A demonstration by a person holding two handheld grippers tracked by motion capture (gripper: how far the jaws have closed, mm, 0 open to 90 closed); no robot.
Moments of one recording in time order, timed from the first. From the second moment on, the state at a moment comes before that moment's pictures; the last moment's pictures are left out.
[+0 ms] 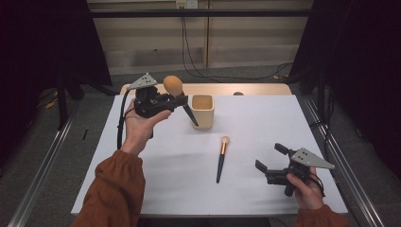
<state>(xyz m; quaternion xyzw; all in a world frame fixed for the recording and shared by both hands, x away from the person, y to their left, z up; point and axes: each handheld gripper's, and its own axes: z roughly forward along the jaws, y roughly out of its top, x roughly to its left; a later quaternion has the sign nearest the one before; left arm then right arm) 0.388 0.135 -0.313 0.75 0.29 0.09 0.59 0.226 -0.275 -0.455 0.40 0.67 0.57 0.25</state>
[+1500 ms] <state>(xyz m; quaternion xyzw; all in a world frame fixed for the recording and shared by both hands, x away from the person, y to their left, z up) 0.452 0.109 -0.331 0.74 0.31 0.16 0.57 0.223 -0.274 -0.456 0.39 0.67 0.58 0.25</state>
